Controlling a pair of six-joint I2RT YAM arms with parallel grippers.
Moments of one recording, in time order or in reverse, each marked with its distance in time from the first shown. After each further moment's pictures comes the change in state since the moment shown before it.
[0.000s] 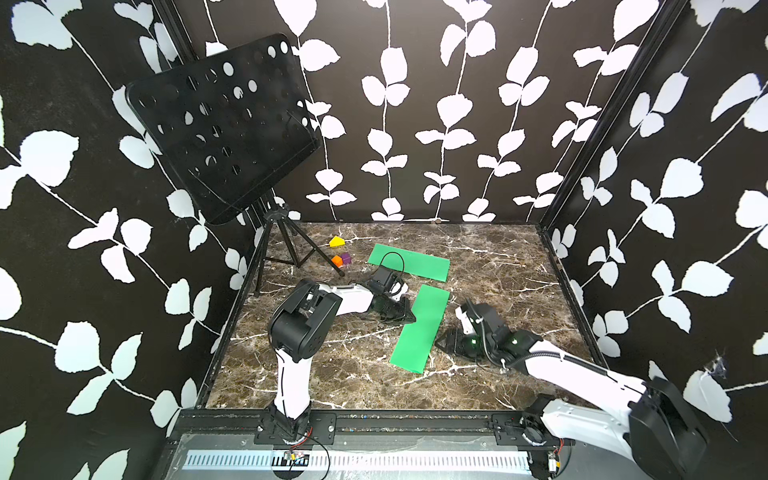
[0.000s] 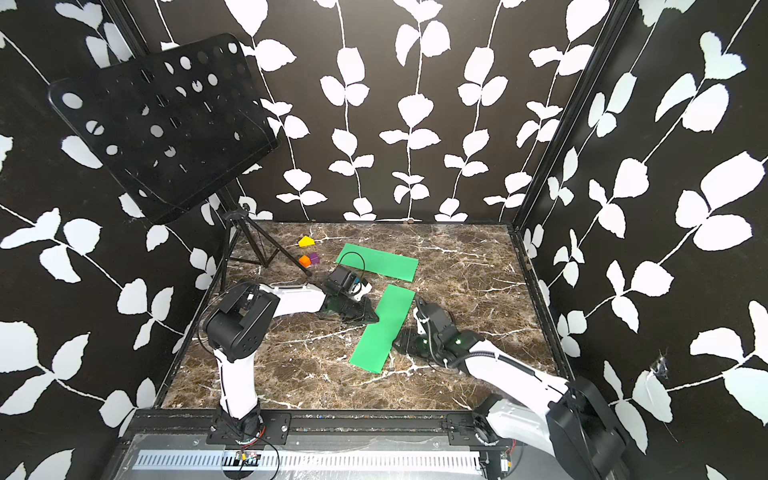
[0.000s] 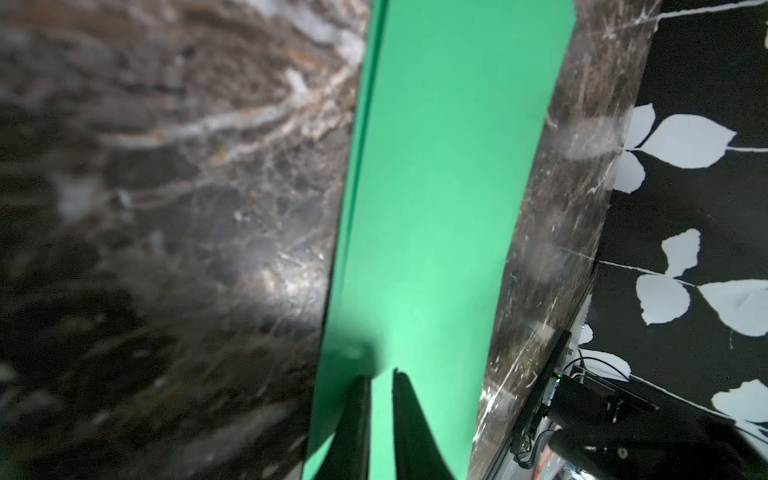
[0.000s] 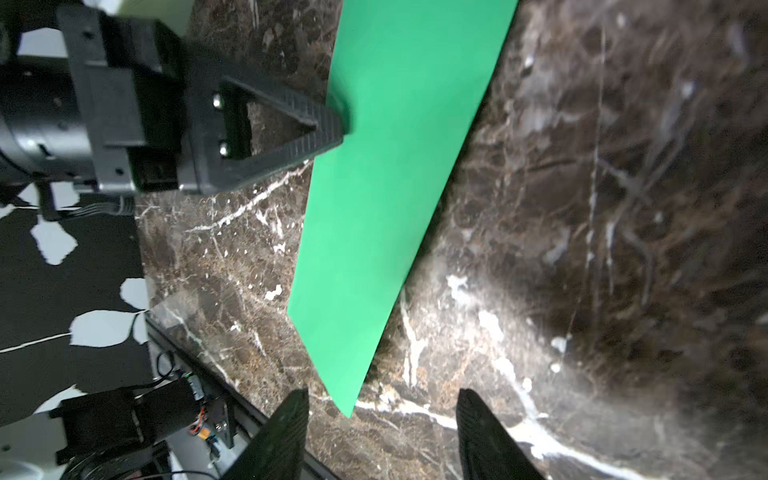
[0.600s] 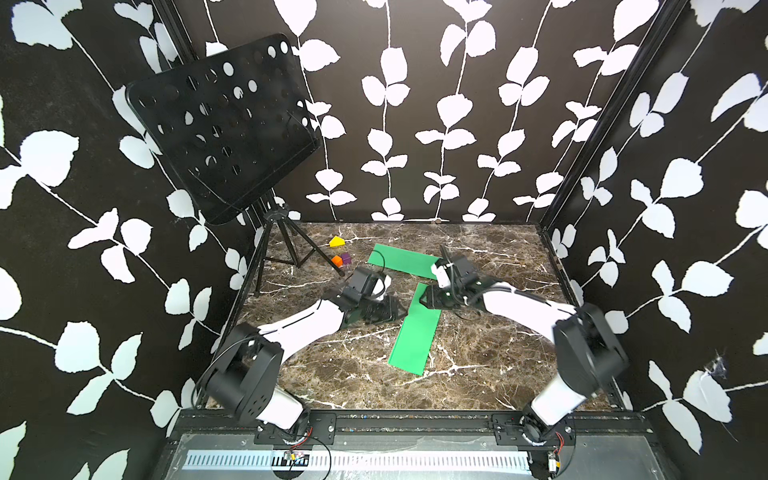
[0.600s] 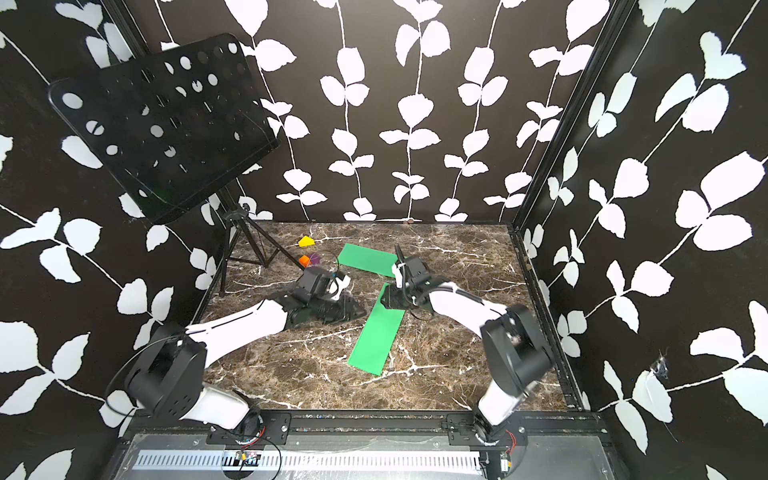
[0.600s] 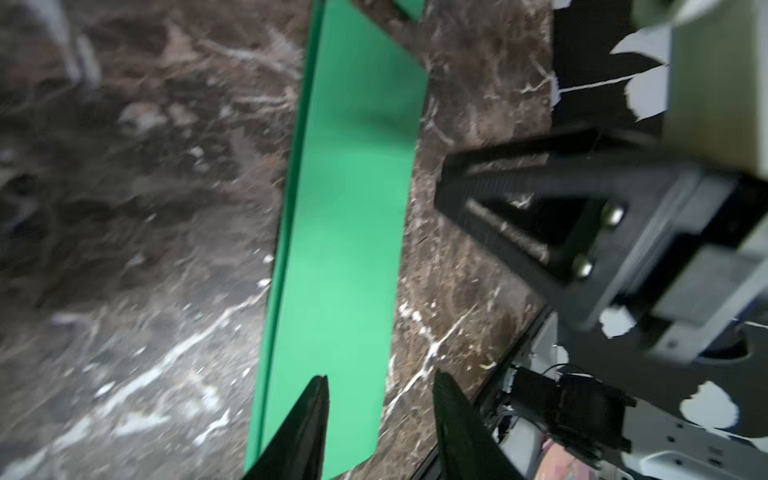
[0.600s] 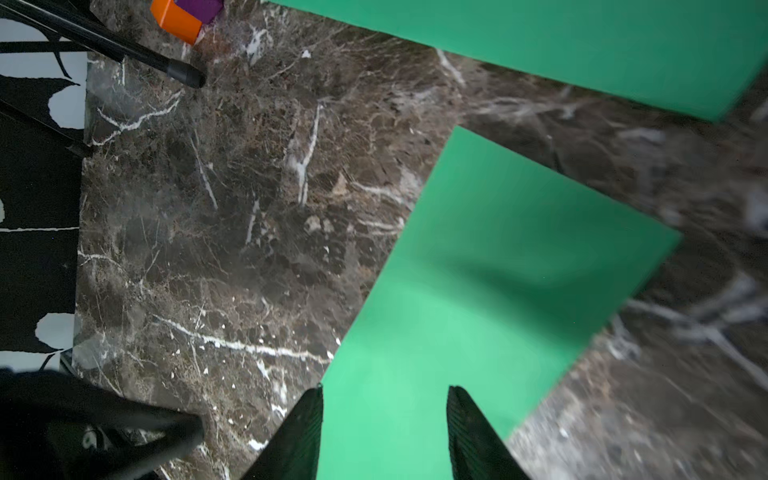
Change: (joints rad) left arm 0.001 -0.503 -0.285 -0.019 -0.140 -0.111; right arm -0.104 0.571 0.539 -0.016 -0.019 -0.343
